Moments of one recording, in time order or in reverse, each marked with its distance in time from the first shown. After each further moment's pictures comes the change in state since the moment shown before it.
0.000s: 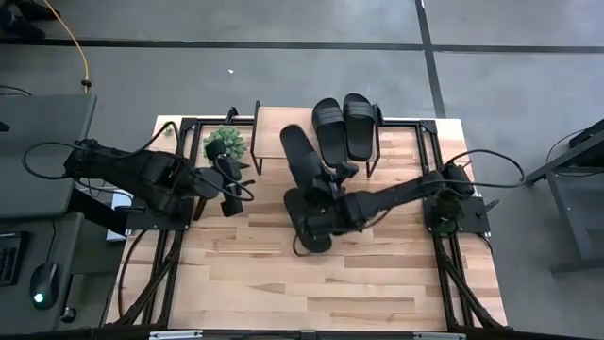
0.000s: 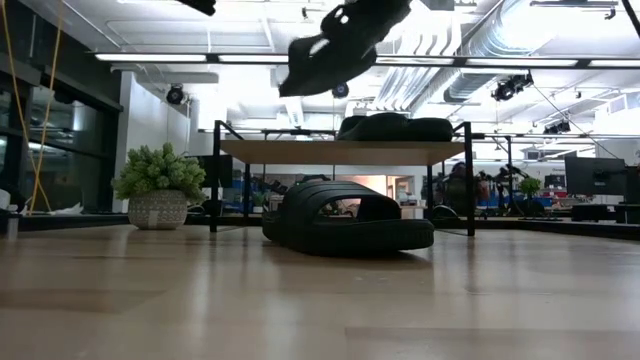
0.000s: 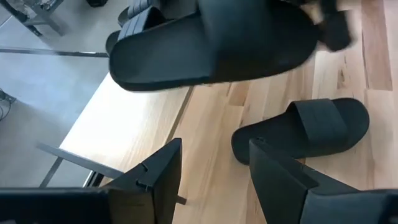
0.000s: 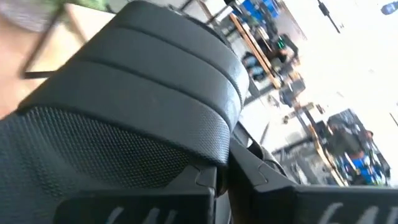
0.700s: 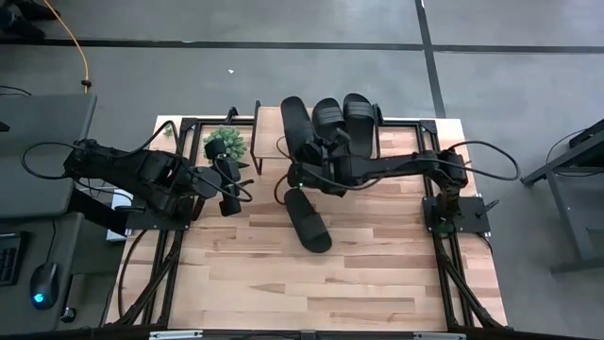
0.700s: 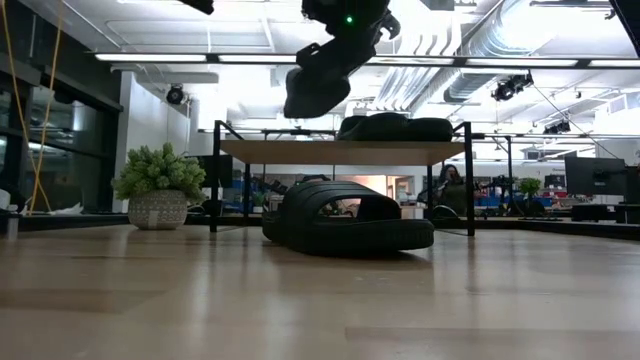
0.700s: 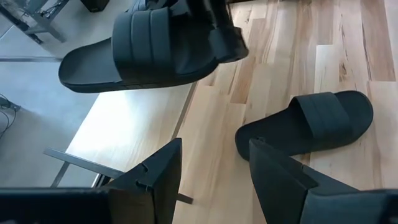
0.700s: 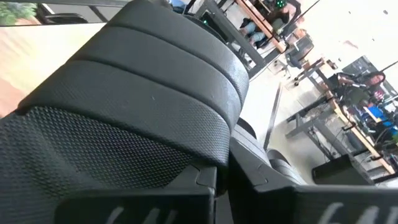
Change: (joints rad) left arm 0.000 -0.010 0.000 -0.008 0.002 0.049; right arm -0.251 -0.002 0.000 0.351 -0.120 -0.220
